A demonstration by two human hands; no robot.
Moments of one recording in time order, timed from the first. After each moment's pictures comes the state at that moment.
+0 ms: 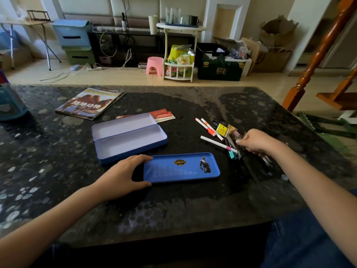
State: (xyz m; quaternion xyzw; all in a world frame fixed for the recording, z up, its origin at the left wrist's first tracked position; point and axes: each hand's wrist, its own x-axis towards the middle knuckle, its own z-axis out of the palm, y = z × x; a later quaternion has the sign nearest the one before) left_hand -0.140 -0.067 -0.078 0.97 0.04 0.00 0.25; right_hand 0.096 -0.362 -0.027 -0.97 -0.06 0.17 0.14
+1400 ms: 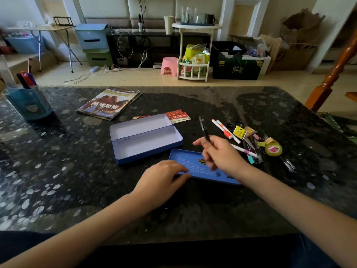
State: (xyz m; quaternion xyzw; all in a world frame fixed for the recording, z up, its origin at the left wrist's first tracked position) left_hand -0.135 -0.130 -0.055 0.97 0.02 0.09 0.22; right_hand -0.013 -0.273 -0.032 -0.78 -0.25 0.23 0.52
